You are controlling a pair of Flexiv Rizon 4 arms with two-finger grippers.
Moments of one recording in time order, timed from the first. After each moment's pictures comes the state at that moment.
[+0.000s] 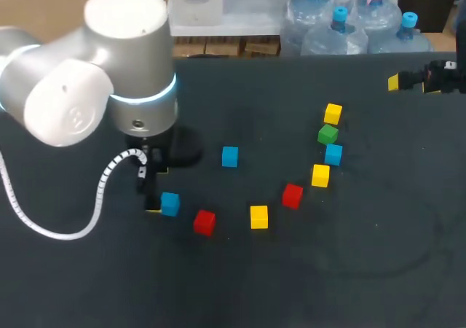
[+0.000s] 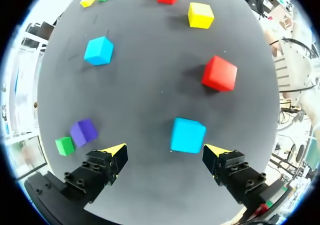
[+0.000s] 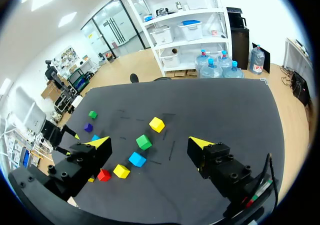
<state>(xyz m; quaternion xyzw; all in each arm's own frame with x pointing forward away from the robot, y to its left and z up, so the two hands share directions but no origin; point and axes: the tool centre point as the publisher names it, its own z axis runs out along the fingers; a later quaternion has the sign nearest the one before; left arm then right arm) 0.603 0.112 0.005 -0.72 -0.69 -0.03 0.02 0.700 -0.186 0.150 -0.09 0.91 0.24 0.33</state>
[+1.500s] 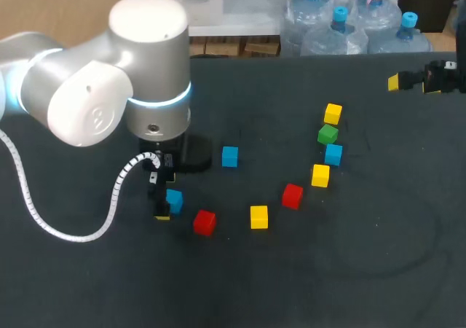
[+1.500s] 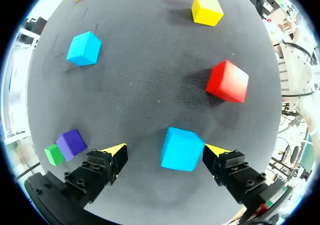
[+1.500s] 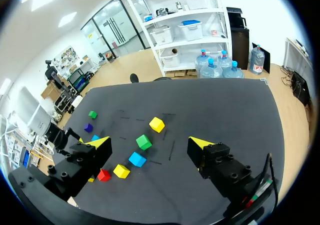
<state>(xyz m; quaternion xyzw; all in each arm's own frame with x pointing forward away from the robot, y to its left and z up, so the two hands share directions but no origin) 0.599 0.100 -0.014 -0.71 -0.70 -0.01 0.04 0.700 -0.186 0.150 -0.09 0.91 0.24 0.33</state>
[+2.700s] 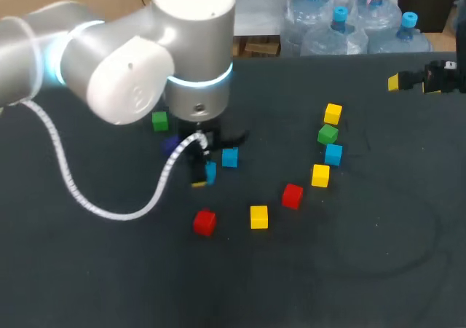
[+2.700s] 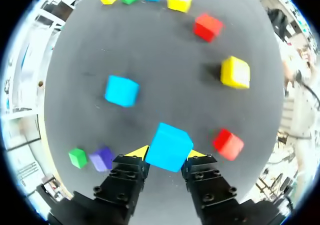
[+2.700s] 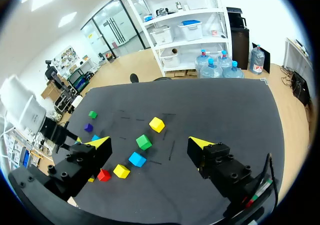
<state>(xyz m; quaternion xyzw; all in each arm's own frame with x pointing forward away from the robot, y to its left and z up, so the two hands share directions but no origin) 0.628 0.032 0.023 -0.64 -0.77 -0.04 0.01 0.700 -0.186 0.150 -0.09 0.91 0.24 0.33</state>
